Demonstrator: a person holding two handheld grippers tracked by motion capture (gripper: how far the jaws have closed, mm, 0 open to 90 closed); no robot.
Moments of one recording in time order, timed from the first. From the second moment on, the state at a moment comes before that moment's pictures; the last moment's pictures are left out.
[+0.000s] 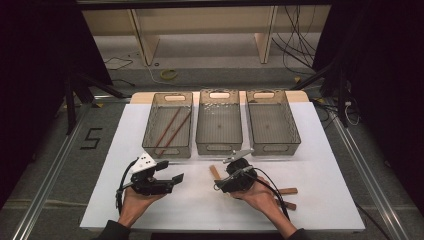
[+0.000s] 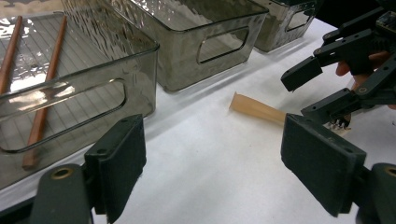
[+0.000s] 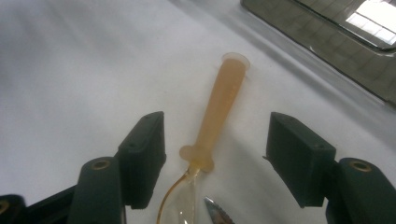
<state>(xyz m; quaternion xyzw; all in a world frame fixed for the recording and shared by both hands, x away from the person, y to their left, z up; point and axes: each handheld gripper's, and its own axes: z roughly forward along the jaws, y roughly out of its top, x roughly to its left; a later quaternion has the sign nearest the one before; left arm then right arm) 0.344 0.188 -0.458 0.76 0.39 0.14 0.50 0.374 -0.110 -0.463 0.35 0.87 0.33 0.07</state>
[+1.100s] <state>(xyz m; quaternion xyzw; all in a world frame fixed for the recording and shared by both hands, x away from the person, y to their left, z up) 0.342 0.187 -0.462 0.77 0.37 0.14 0.50 0.371 -0.087 -0.475 0.36 0.89 0.26 0.08</state>
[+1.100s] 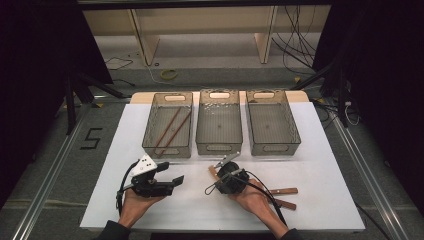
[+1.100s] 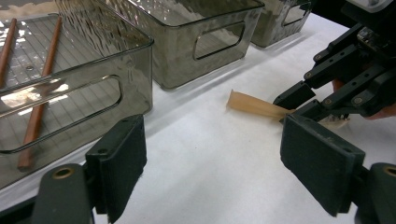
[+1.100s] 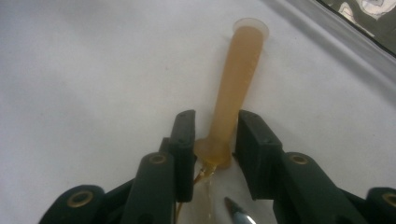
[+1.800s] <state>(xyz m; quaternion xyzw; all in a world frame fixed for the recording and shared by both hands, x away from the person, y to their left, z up) 0.342 0.187 -0.462 0.77 0.37 0.14 0.50 0.370 -0.095 -0.465 0.37 0.88 0.30 0.06</state>
